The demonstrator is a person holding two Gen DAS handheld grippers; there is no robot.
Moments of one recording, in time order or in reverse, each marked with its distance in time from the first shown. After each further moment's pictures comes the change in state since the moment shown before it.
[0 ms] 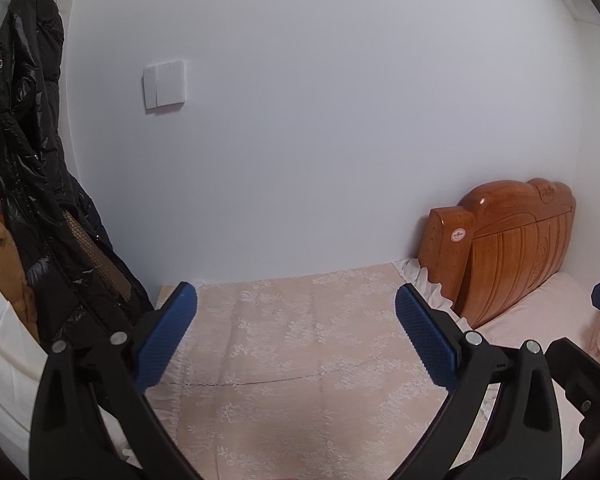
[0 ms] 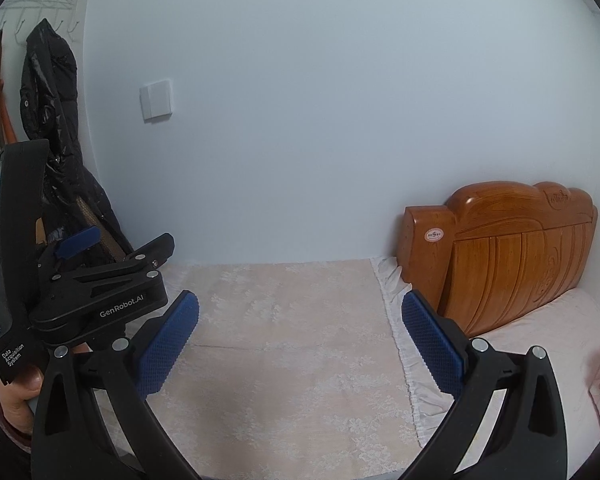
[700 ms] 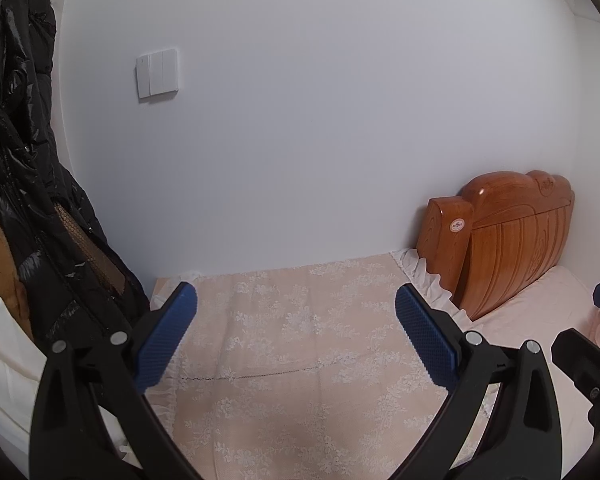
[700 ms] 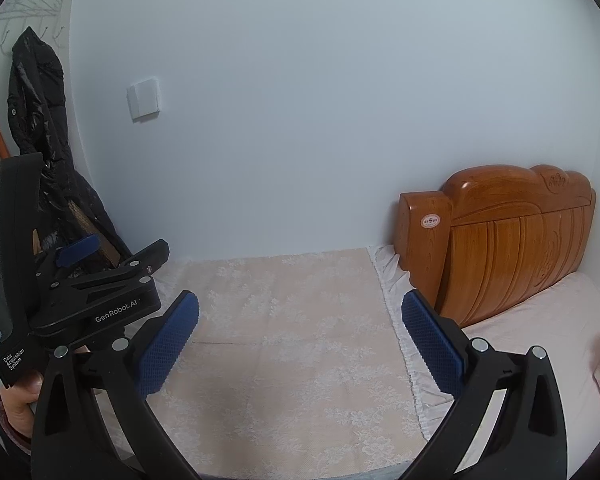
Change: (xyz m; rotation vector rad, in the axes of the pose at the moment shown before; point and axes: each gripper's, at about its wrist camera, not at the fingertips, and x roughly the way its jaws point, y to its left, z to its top) left arm 0.013 0.002 -0.002 0.004 0.036 -0.012; right arm 0.012 -0.011 -0.003 0.048 0.030 -0.010
